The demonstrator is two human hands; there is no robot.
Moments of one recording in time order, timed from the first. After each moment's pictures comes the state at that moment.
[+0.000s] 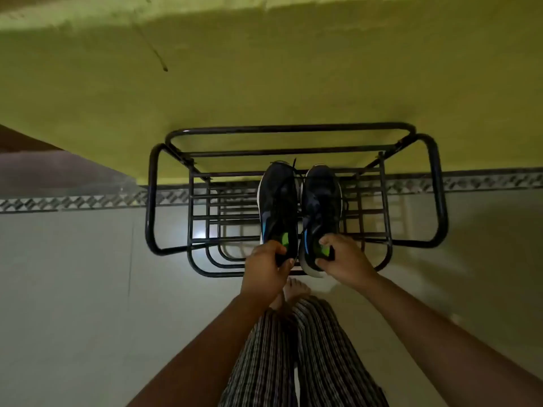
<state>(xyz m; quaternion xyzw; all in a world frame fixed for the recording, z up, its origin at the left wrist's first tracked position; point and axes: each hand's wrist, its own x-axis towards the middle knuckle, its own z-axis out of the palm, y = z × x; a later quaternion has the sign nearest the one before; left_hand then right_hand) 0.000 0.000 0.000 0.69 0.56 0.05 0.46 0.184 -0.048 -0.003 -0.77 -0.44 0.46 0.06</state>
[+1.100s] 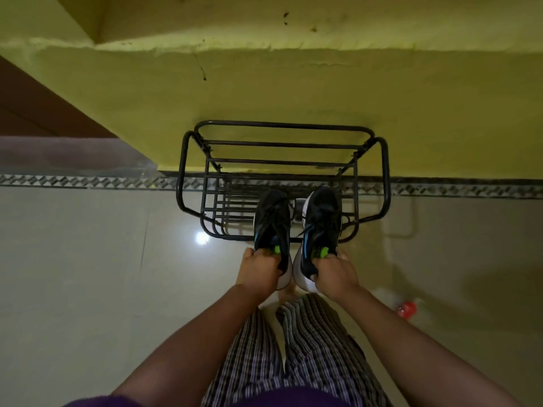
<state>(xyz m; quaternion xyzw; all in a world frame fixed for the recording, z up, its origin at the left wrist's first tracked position) -0.016 -0.095 0.133 0.85 0.43 -0.21 0.22 0.150 -0.155 0.124 -0.70 -0.62 0.30 -0.19</state>
